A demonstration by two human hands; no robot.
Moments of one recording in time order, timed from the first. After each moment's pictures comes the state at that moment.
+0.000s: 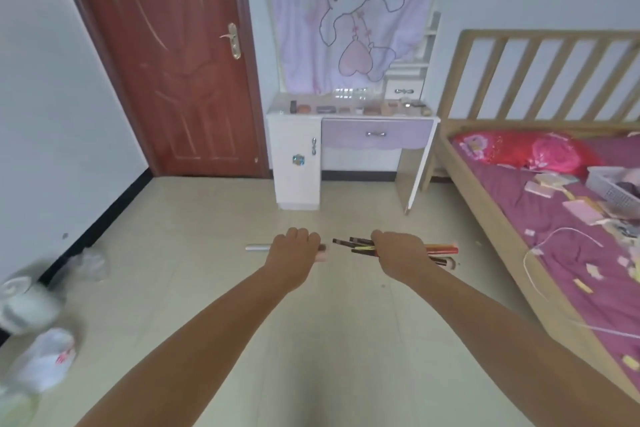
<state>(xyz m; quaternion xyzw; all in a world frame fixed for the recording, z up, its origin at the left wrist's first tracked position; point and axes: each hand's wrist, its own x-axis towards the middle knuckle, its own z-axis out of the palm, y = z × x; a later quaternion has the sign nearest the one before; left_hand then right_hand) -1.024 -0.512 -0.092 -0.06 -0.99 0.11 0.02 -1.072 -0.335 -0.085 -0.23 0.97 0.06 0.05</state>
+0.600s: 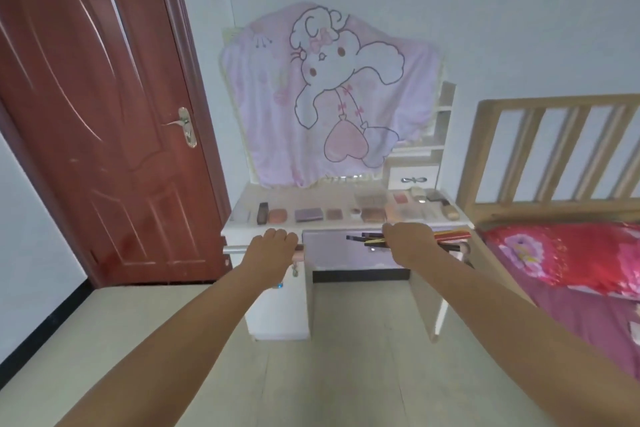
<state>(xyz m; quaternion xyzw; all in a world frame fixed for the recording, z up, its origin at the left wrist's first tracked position) -1.627 -0.602 -0.030 -0.05 -0.98 0.17 0.10 -1.681 -0.373 -0.012 -0.19 0.97 0.15 -0.03</state>
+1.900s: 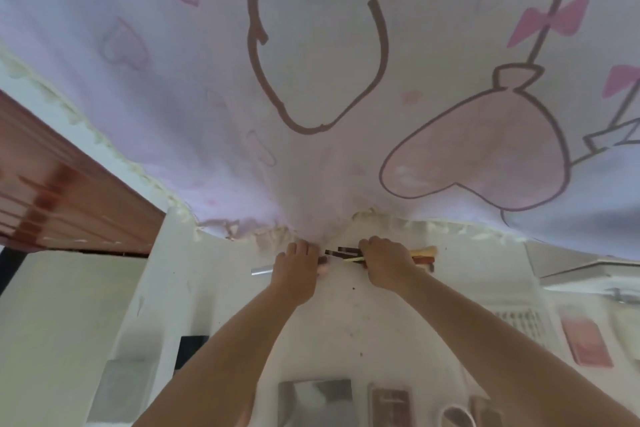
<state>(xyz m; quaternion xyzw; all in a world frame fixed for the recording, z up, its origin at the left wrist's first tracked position) -2.371 -0.761 -0.258 0.04 -0.97 -0.01 -0.24 -2.433 -0.613 -0.247 -0.27 0.92 0.04 0.27</state>
